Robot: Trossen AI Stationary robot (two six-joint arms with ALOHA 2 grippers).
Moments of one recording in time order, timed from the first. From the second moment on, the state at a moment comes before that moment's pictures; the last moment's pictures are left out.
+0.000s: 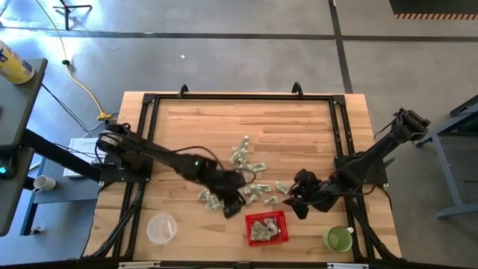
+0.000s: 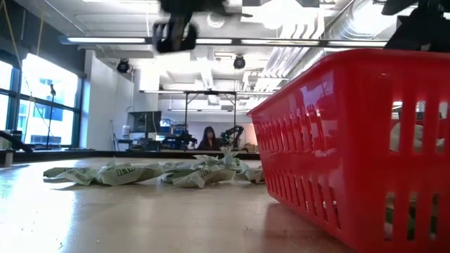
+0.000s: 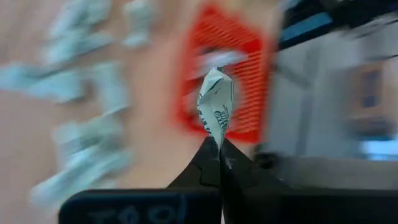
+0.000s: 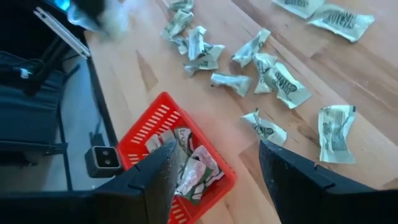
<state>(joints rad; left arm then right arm) -0.30 1.72 1.34 -0.41 0.15 -0.80 0.66 1.21 0.81 -0.42 0.41 1.25</state>
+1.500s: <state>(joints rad) -0.37 1.68 1.43 -0.71 0.07 -0.70 0.41 1.64 0.81 -0.45 0.21 0.91</state>
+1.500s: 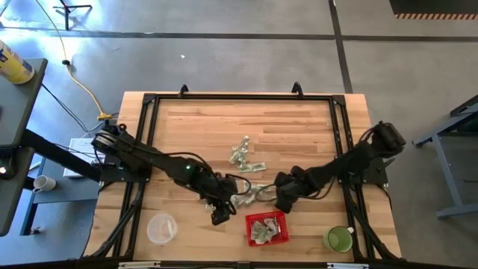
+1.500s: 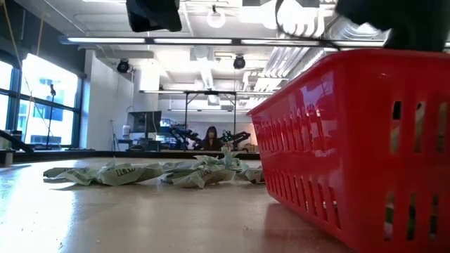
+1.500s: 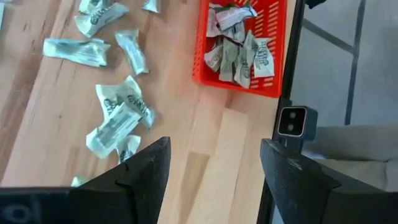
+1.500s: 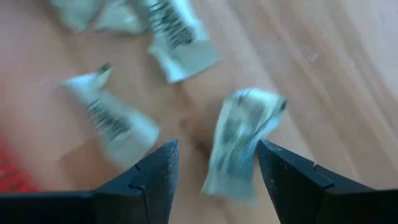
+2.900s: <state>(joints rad) 0.22 1.80 1.43 -0.88 0.22 -0.57 0.65 1.63 1.06 -0.32 0.09 1.11</state>
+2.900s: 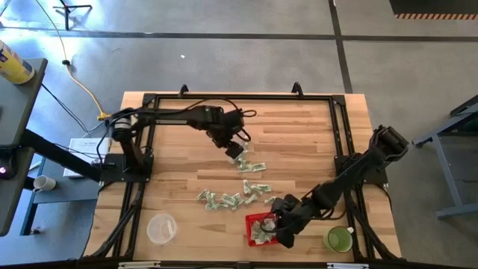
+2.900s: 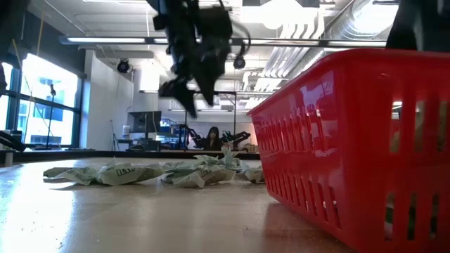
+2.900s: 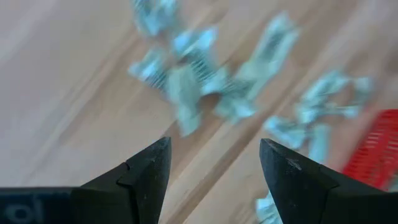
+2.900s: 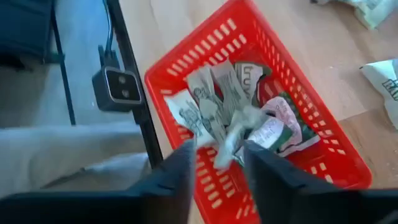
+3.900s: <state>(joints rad) 0.14 2.01 1.43 -0.79 0.20 -0.56 0.70 1.49 1.06 -0.68 0.36 1.25</state>
